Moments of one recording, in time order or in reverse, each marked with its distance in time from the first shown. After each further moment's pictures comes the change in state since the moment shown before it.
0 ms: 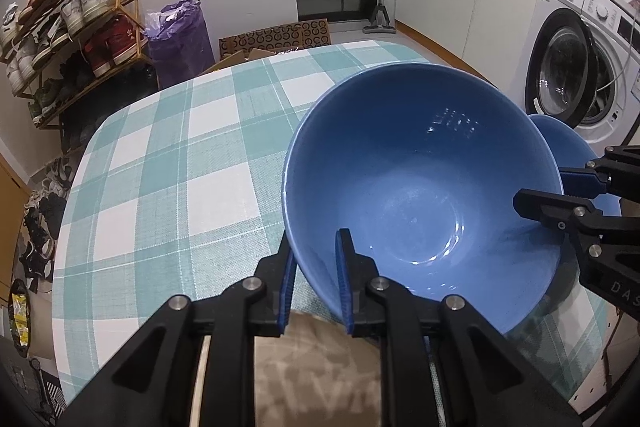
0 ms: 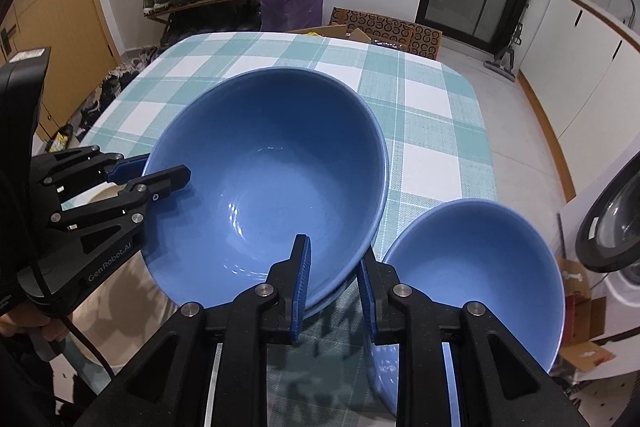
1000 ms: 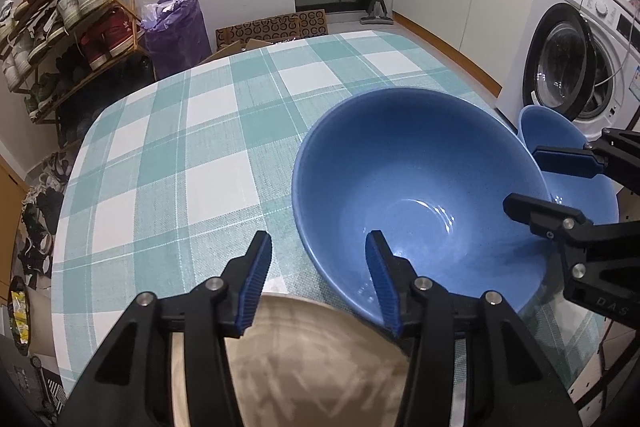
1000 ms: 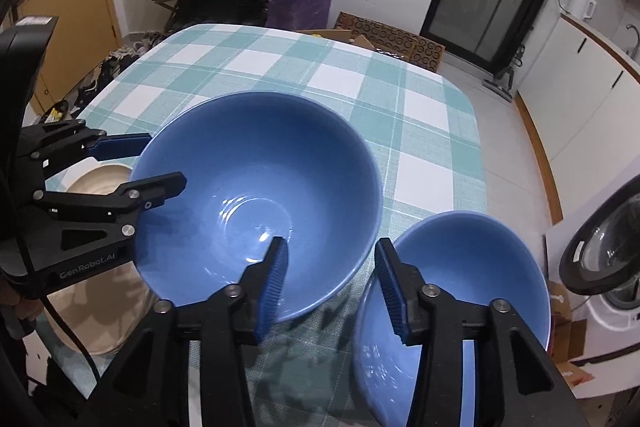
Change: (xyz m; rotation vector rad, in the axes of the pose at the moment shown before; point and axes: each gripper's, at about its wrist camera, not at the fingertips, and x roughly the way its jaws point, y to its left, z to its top) left arm -0.002 0.003 -0.003 -0.006 0.035 -0.018; right arm 0.004 0.007 -0.007 -0.092 -0.019 -0.046
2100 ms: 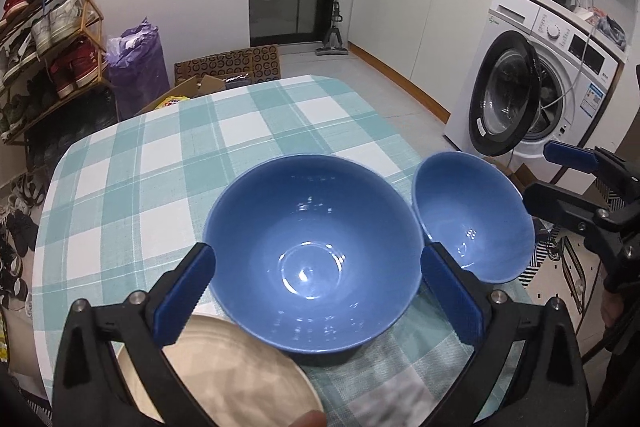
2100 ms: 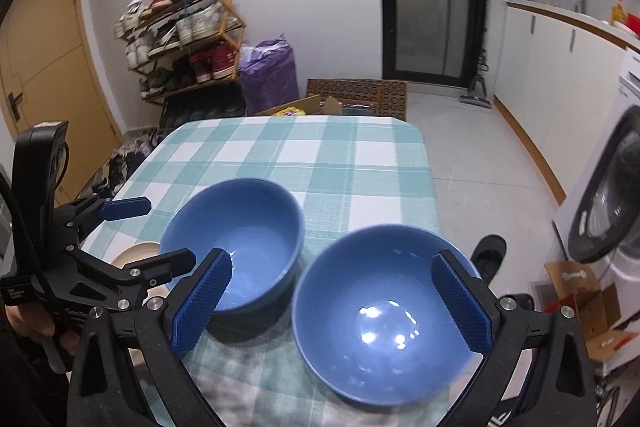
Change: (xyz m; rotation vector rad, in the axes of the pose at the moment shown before) left arm -0.052 -0.049 0.026 0.030 -0.100 -0.159; right arm -0.097 -0.083 -0.034 0.267 -0.241 0.063
